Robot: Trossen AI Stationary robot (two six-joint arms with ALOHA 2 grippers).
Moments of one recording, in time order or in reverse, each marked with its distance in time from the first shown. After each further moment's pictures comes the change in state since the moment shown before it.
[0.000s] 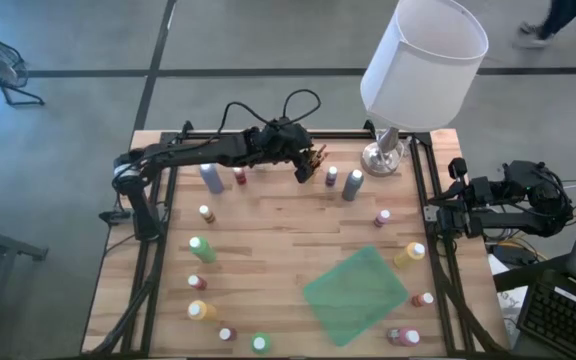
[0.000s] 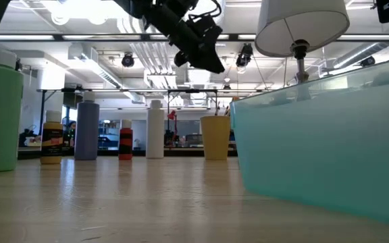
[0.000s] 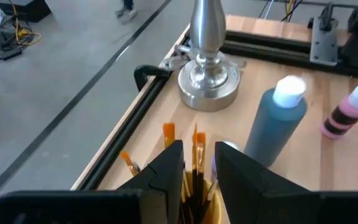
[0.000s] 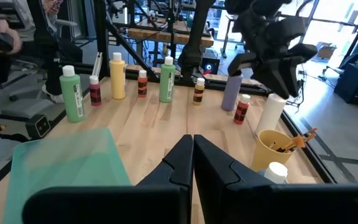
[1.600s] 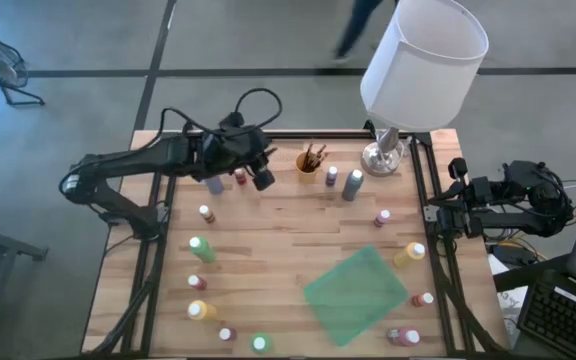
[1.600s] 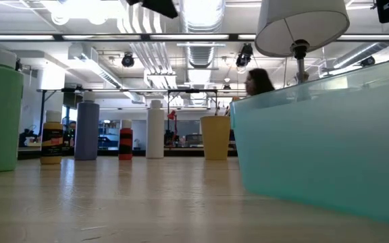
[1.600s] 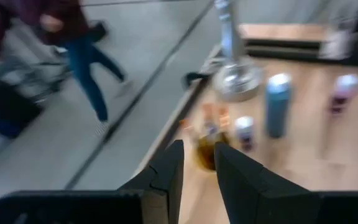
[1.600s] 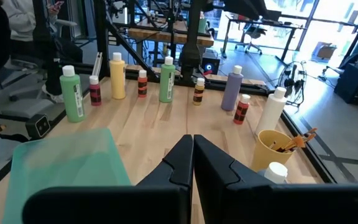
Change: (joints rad) left arm -0.202 -0.367 0.048 -0.455 -0.388 -0.011; right arm 0.000 0.000 0.000 0.000 0.000 0.000
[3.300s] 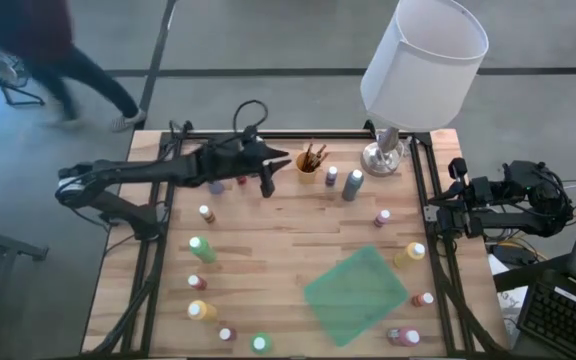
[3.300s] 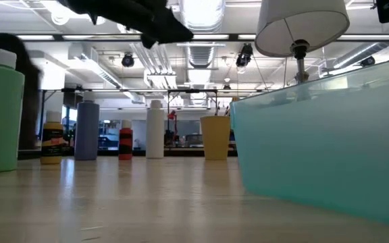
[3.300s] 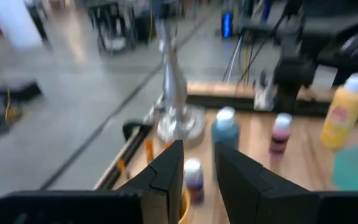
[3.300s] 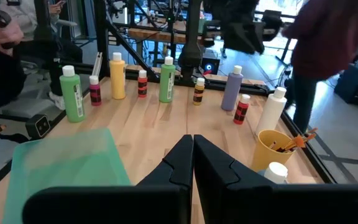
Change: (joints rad) left arm 0.136 -0.090 -0.595 0.879 0.454 0.084; right arm 0.000 0.000 0.000 0.000 0.000 0.000
